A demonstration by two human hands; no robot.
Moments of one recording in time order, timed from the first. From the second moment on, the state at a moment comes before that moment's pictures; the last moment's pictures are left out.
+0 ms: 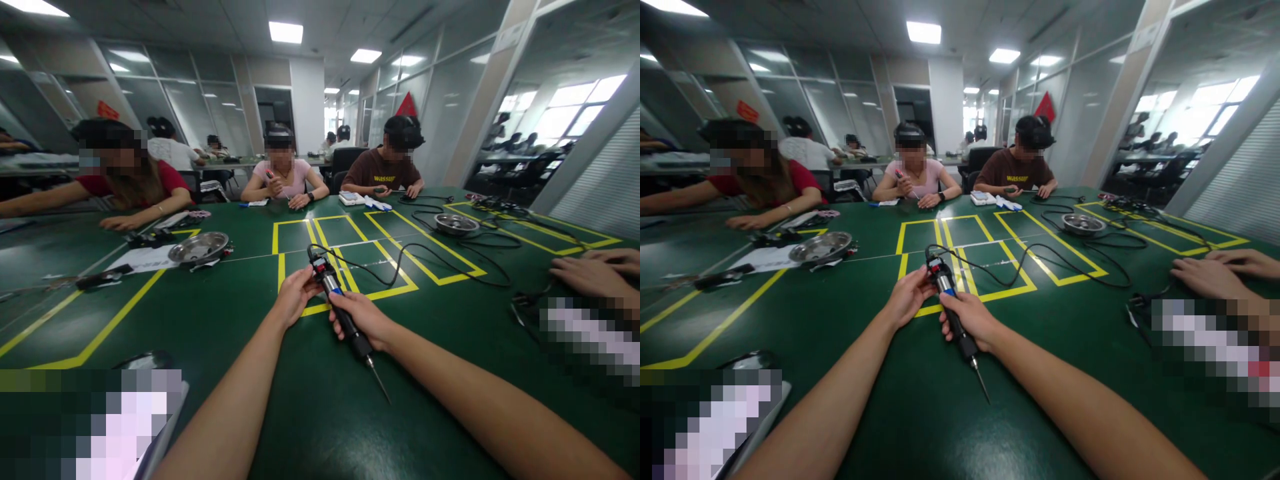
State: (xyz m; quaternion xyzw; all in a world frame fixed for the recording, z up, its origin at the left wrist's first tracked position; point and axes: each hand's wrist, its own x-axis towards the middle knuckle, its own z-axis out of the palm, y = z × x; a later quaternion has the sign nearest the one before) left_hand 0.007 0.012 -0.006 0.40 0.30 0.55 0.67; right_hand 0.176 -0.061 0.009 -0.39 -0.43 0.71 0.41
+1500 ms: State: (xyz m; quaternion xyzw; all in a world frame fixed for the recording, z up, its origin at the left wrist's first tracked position) left_hand -0.005 0.005 -0.005 0.40 0.26 0.50 0.72; right_hand 0.179 -0.077 0.007 -0.33 -0.40 0.73 0.45
